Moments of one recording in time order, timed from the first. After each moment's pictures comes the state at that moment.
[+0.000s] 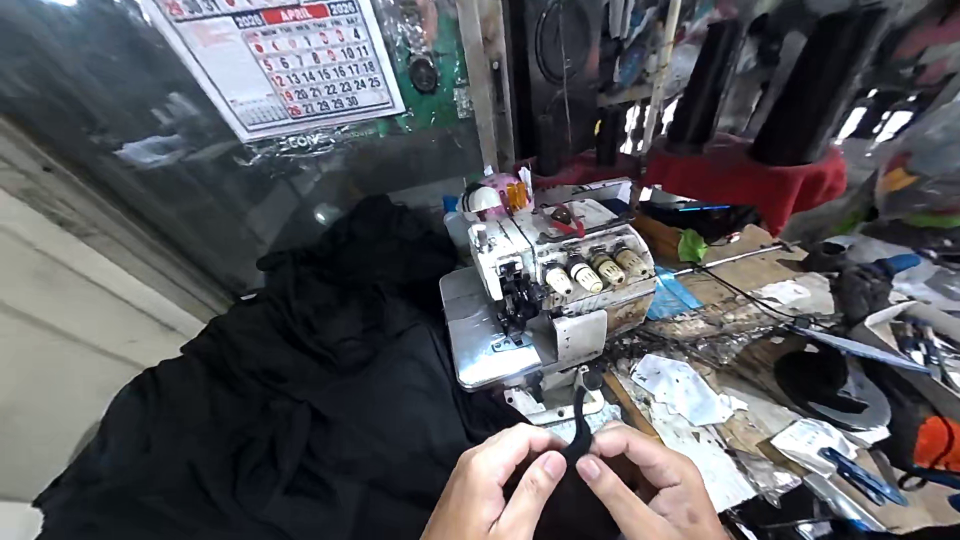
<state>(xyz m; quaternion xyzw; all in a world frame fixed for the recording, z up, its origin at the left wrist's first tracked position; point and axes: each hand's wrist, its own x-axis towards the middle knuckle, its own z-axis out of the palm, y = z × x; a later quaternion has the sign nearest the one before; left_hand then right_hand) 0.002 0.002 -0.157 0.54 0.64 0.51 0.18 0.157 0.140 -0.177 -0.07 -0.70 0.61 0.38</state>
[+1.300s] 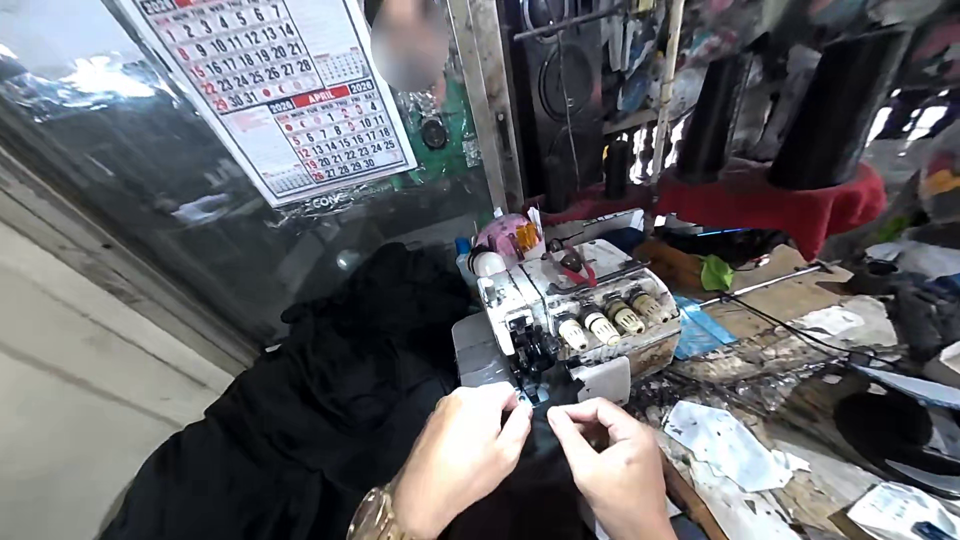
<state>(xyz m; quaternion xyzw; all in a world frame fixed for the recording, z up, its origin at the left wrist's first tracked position) -0.090 0.062 -0.102 0.53 0.83 0.17 0.05 0.051 0.169 -0.191 -0.25 -0.67 0.49 0.49</state>
